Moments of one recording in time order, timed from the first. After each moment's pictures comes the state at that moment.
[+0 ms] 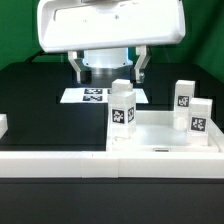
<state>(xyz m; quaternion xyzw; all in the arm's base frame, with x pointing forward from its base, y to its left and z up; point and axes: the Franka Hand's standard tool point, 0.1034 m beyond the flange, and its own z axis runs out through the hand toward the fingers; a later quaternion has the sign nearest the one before) 0.660 -0.032 0.119 -0.97 0.24 -0.03 0.06</state>
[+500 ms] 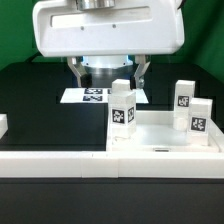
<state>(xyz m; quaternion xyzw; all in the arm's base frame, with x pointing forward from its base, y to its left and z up) 0.658 -0.030 0.105 -0.97 0.25 -0.01 0.05</state>
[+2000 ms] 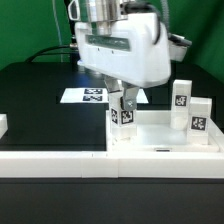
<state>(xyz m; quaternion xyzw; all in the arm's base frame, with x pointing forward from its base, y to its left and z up) 0.655 -0.015 0.084 -0.78 0.62 0.02 0.07</state>
